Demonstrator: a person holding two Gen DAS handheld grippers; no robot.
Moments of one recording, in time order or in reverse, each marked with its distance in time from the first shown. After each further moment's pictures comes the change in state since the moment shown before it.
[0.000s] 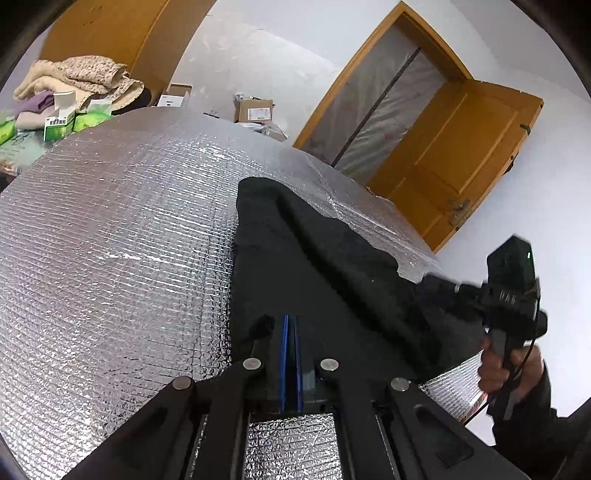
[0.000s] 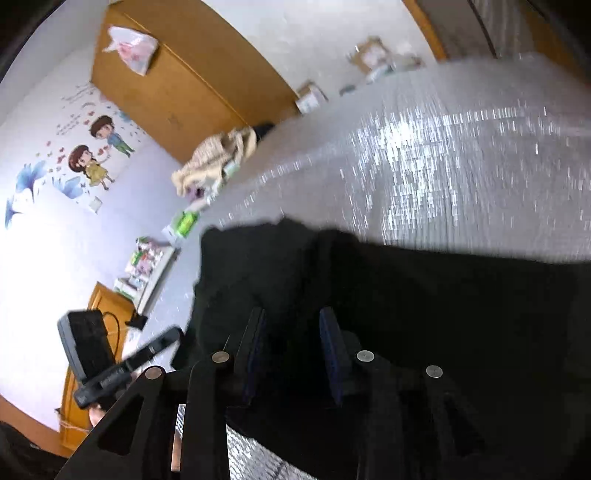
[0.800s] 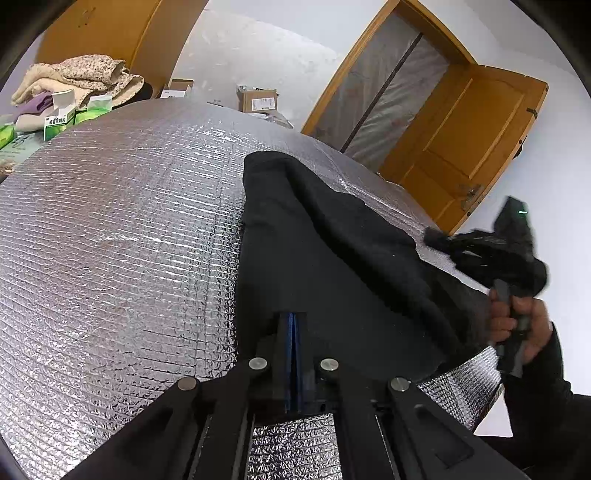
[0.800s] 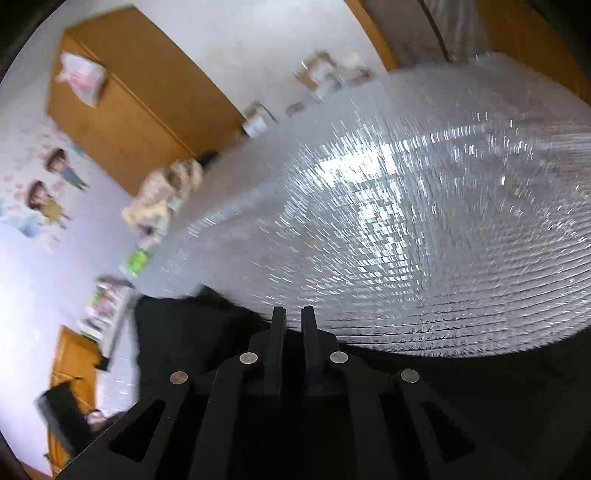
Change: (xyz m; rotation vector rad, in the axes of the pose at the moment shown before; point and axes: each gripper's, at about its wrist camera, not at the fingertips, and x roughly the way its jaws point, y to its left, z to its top) left arm 0.007 0.003 -0.022 0.027 0.026 0.040; right arm 0.011 -0.045 0.039 0.074 -0.100 -0.119
